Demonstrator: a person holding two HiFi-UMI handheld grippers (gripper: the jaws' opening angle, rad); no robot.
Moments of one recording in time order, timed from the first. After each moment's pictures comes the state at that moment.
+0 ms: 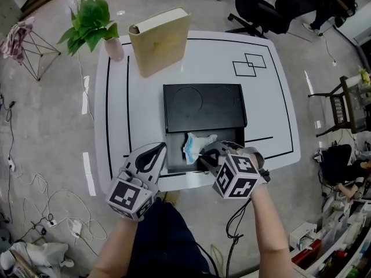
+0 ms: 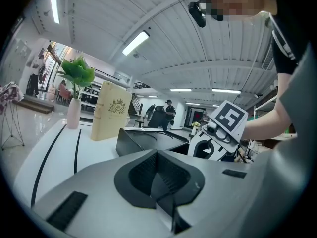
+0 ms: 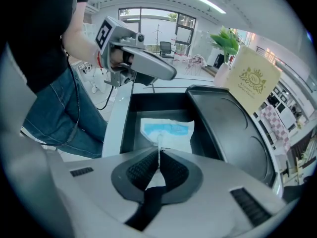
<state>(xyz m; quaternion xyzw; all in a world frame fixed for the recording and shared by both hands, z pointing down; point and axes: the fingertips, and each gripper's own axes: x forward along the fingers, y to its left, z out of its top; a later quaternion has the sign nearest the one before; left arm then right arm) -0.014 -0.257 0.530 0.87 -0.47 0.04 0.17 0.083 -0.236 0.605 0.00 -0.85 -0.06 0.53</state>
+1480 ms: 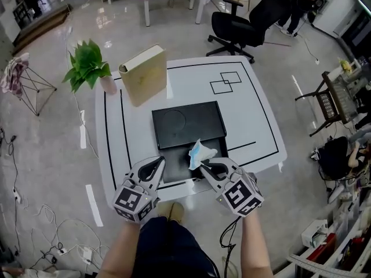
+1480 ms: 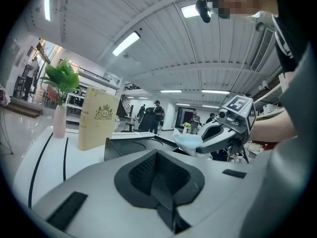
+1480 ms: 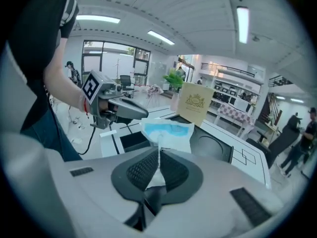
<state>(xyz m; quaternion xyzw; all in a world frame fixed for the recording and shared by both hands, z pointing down) 0.006 -0.251 0.503 0.90 -0.42 0.04 0.14 0.104 -0.233 0.503 0.24 -0.91 0.01 0.34</state>
